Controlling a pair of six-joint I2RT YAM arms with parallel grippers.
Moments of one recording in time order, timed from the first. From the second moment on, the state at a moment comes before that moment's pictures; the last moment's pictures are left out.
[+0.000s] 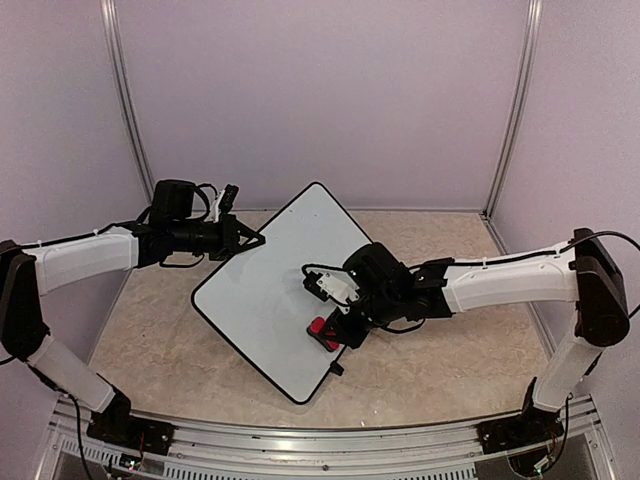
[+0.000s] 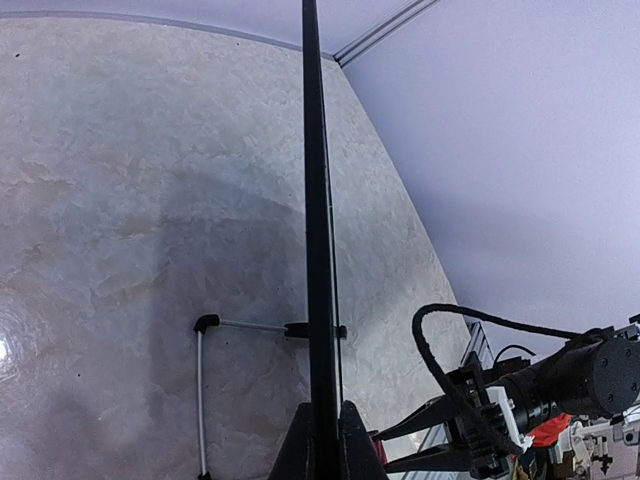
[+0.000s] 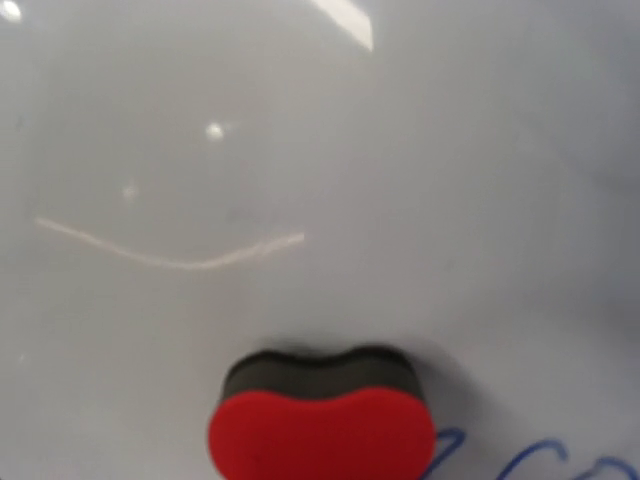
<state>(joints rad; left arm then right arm) -0.42 1.48 1.02 -0.02 0.63 -0.56 1.02 1.70 1.12 -0.23 -0.15 0.08</state>
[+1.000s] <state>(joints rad) -0.42 1.48 1.01 -0.01 0.63 -0.57 1.17 1.77 1.21 -0.29 0.18 -0.01</state>
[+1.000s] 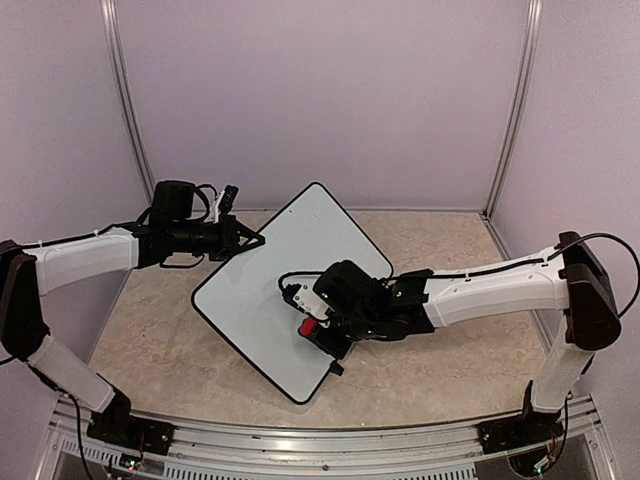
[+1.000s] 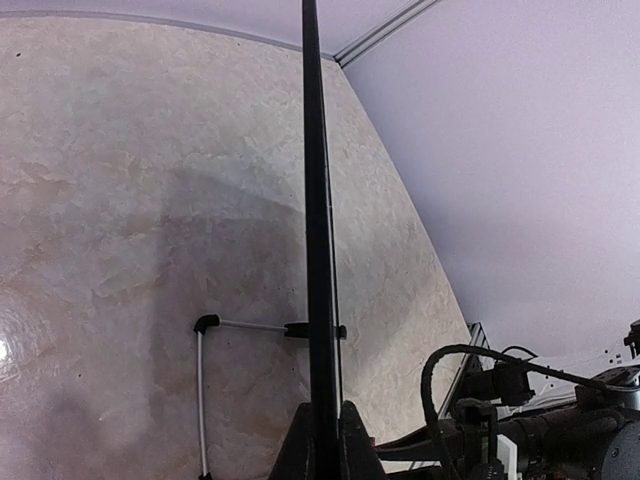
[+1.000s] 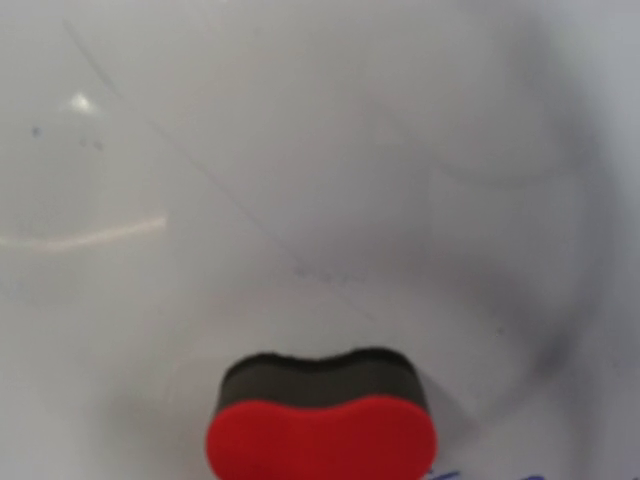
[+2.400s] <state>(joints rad) -0.42 1.48 1.00 0.01 0.65 -0.58 1.05 1.74 1.19 -0.32 0.16 0.01</state>
